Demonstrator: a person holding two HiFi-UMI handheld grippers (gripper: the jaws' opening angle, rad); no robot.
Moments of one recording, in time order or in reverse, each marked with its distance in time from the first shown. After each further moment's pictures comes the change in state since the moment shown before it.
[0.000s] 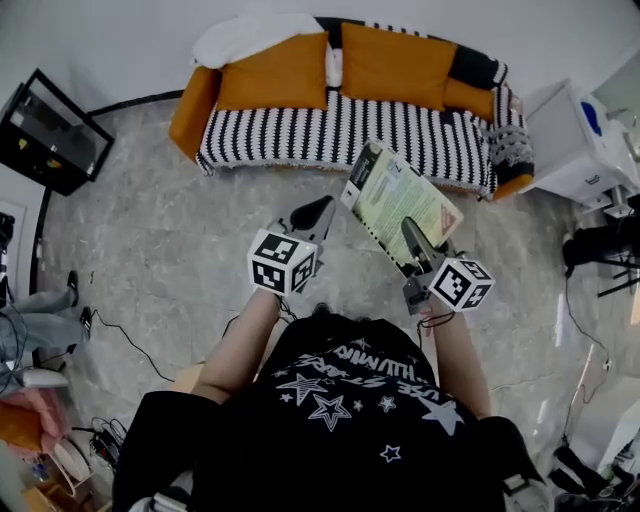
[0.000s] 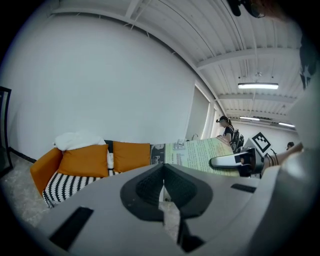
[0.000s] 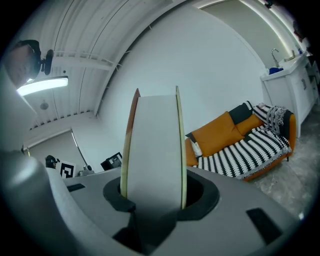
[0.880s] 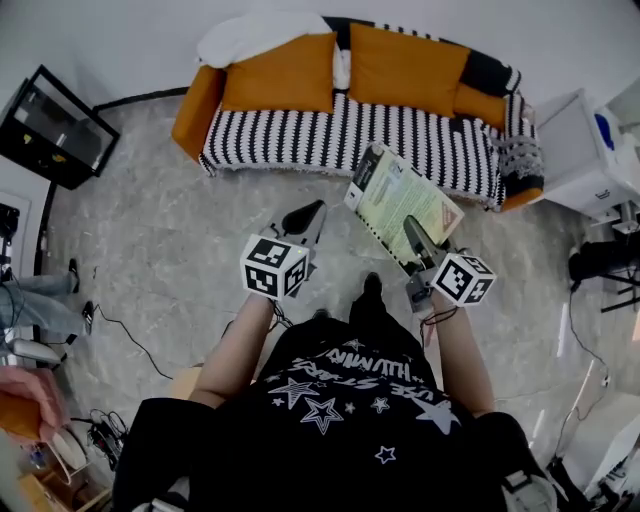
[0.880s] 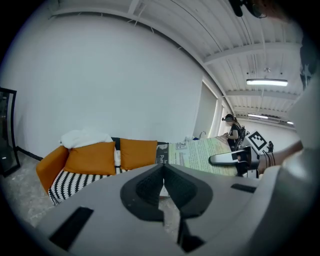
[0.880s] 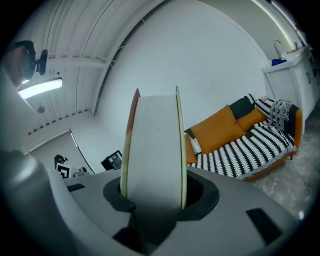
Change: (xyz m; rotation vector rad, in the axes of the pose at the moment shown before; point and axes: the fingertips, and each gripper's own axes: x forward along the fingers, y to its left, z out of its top) left arm 0.028 0.029 -0.006 -0.019 0.038 0.073; right arm 0.039 -0.049 0.014 0.027 0.061 0.017
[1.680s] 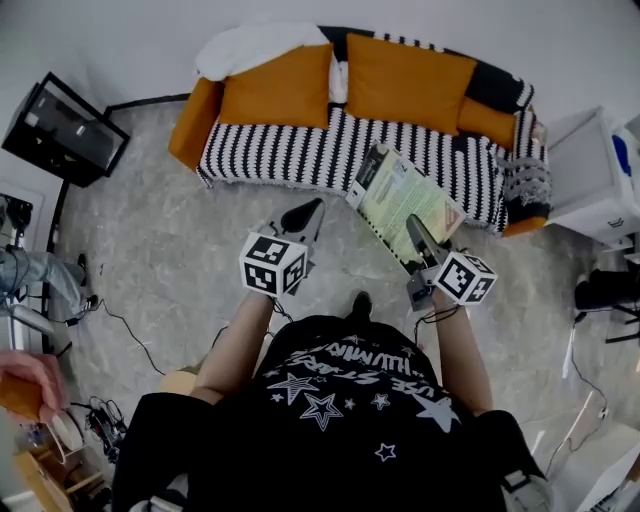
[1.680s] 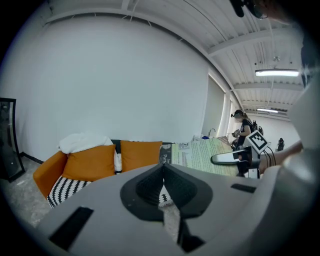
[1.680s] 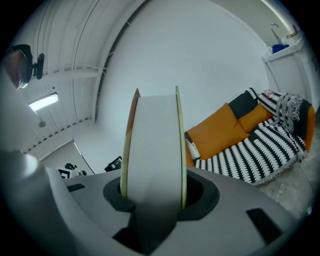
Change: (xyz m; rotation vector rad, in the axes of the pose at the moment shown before) left arm 0.127 -0.009 0.042 0.016 0.021 0.100; right arm 0.036 -0.116 0.089 0.069 0.008 0.072
